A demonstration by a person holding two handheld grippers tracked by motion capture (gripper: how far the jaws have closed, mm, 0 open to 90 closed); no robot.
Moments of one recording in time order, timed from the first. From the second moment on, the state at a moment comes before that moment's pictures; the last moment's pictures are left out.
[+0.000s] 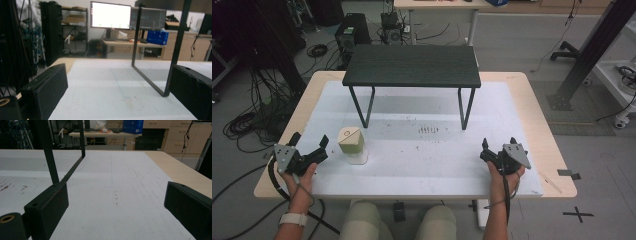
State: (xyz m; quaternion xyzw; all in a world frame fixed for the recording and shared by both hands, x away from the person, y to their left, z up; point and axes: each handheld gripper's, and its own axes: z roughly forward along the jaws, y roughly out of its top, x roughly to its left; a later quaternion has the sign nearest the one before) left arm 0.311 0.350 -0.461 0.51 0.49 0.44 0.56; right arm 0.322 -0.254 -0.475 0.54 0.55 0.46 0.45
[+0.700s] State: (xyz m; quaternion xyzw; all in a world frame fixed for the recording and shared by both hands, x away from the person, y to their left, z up) left arm 0.276 0.347 -0.428 0.49 0.46 0.43 0.60; right arm 0.322 -0.254 -0.475 0.54 0.55 0.46 0.45
